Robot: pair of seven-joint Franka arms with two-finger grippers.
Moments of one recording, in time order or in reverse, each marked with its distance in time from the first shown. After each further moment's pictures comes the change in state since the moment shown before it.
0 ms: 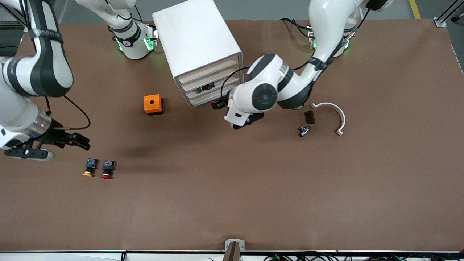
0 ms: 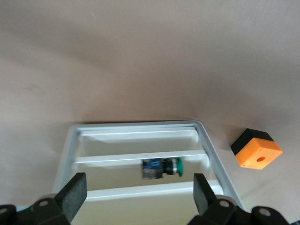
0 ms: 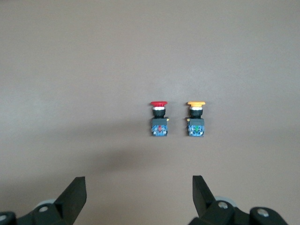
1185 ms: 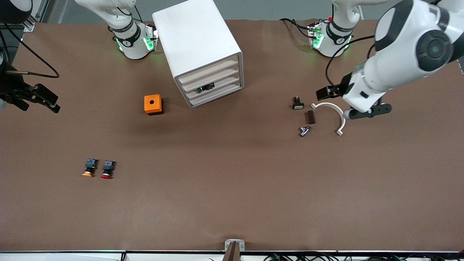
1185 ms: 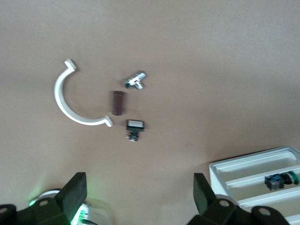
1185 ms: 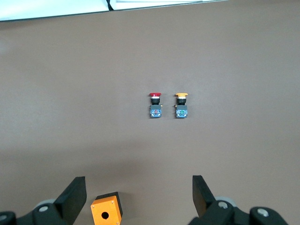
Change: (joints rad) left arm 0.476 -0.500 0.003 -0.283 0.220 -0.252 0.570; right arm 0.016 -0.203 -0.018 0.118 -0.001 -0.279 0.000
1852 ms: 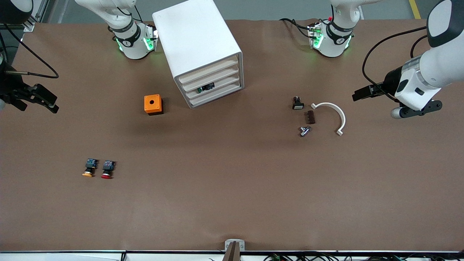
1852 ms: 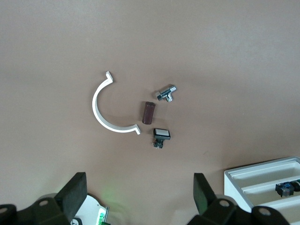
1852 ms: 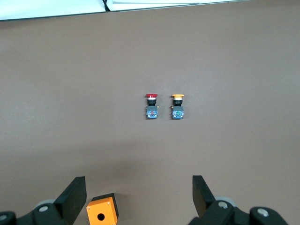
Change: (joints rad) left arm 0.155 -0.042 0.005 0.013 0.000 -0.057 0.091; right arm 0.000 0.001 0.000 0.000 -0.018 0.004 0.000
